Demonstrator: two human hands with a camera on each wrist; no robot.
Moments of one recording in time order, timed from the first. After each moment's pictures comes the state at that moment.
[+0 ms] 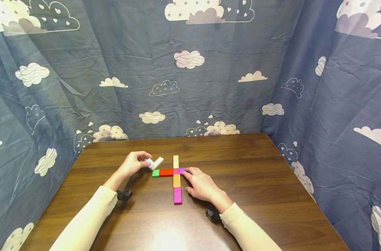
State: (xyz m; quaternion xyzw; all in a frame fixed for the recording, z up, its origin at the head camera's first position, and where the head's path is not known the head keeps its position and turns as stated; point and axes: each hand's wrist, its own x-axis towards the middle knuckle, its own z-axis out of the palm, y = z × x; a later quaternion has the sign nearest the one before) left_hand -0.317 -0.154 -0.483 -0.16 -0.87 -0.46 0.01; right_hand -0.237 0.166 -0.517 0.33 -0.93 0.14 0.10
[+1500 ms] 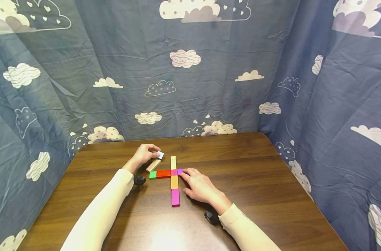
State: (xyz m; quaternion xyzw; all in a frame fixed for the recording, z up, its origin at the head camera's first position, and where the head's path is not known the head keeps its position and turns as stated) left_hand -0.382 -0.108 -0.495 -0.13 -0.87 -0.47 -0.02; right_hand -0.235 0.166 -0.514 0.33 -0.93 0.14 0.10
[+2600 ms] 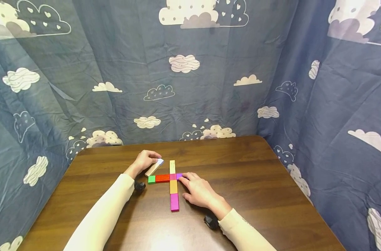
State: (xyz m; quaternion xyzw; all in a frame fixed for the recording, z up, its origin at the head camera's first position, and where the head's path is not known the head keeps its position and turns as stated) left_hand -0.386 -0.106 -0.506 -0.11 -0.89 -0.44 -0.04; right_hand -0.236 0.167 -0.511 0.33 -0.93 0.14 0.09
